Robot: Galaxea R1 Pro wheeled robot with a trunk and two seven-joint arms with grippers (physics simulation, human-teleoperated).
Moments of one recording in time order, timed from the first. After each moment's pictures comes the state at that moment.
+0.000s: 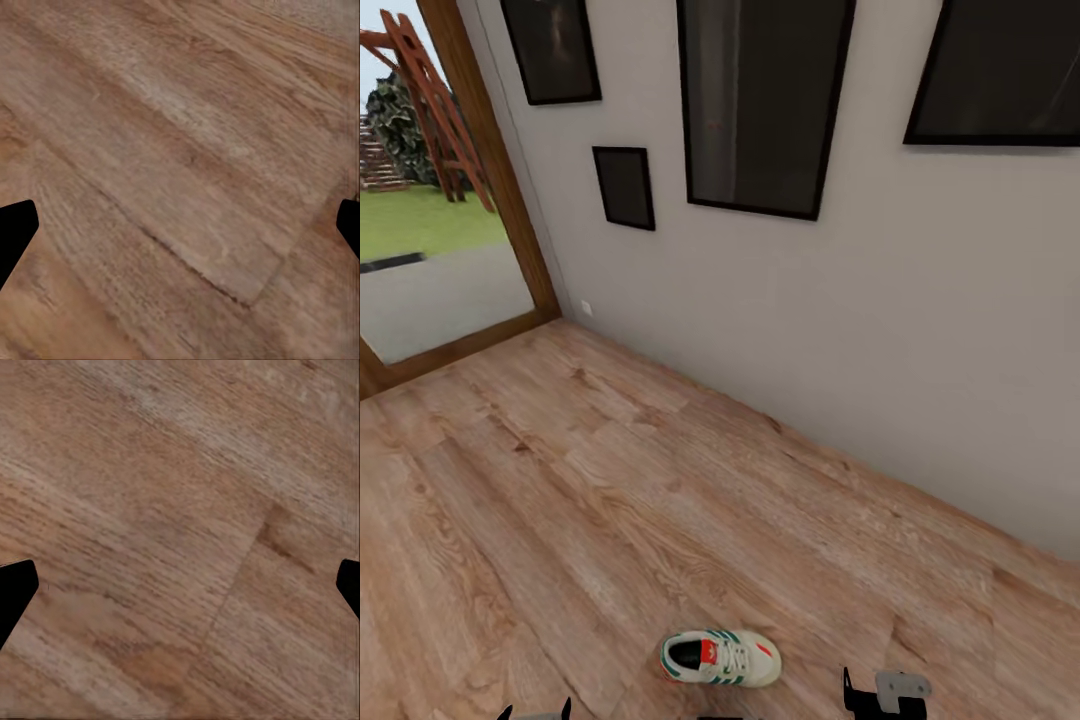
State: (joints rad) left arm -0.23 0.06 0.54 -0.21 -0.30 -0.75 -0.18; right arm -0.40 -0.01 0.05 -0.03 0.04 -0.64 -0.25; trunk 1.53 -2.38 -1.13
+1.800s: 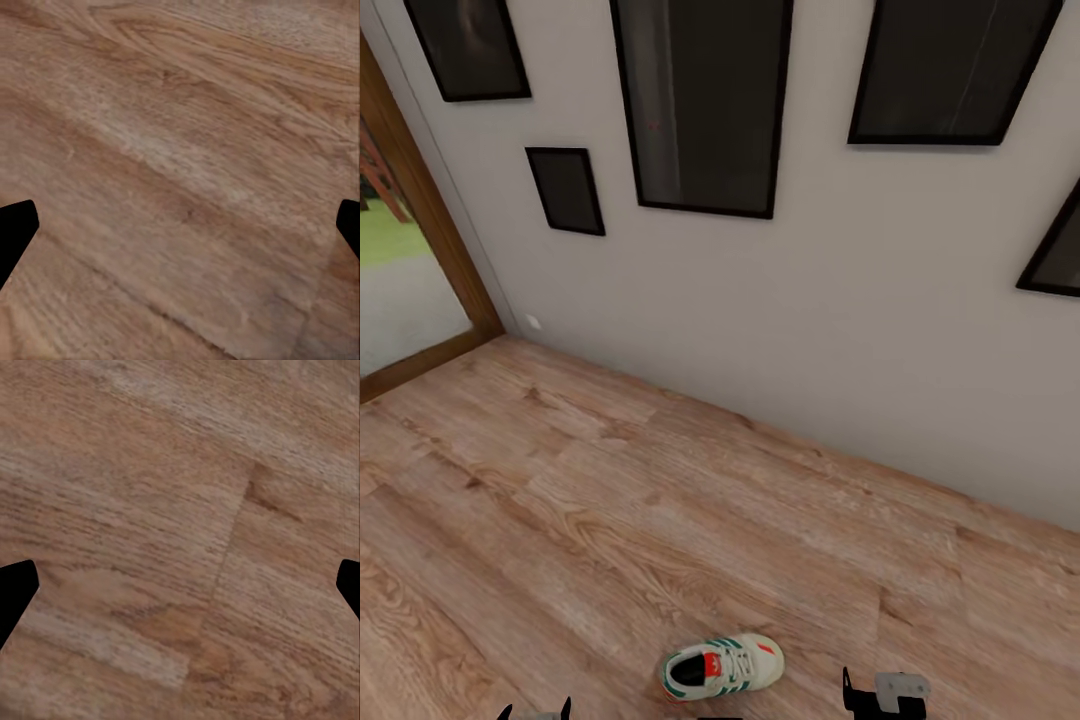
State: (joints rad) left arm -0.23 0.06 0.54 -0.22 -0.30 -0.75 -0.18; right arm -0.40 -0.01 0.05 -0.03 0.04 -0.64 -0.25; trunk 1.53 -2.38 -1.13
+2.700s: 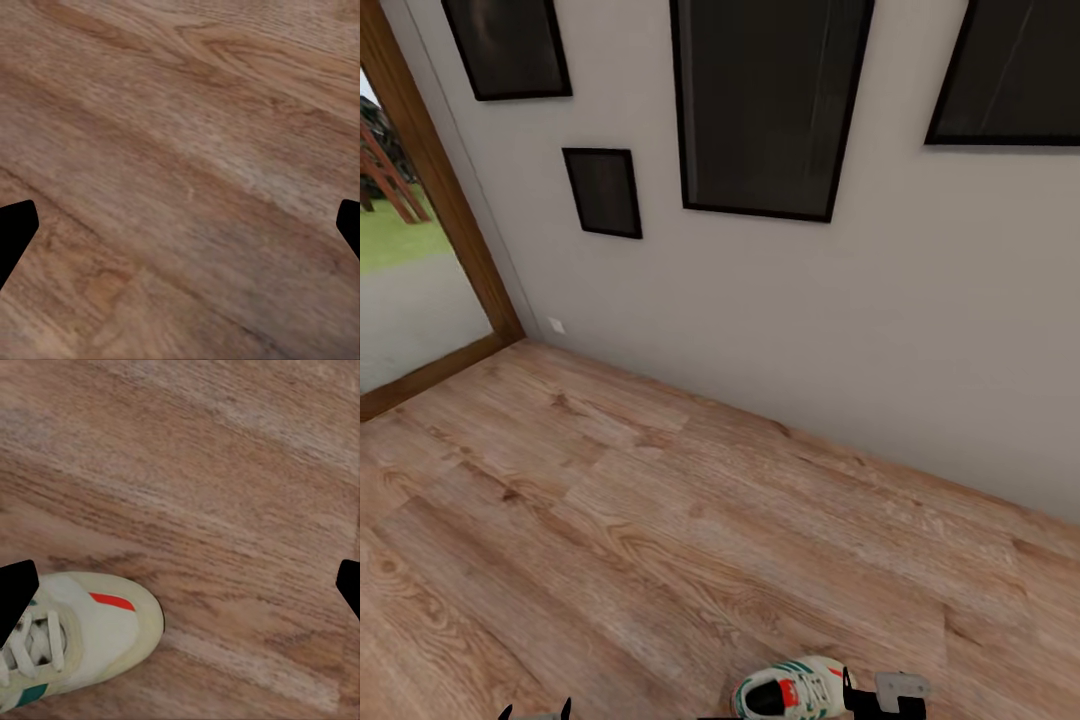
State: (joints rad) left arm -0.23 0.06 0.54 -0.21 -0.30 -0.75 -0.18; right arm -0.40 -0.01 0.05 -0.03 0.04 -0.64 -0.25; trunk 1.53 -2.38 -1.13
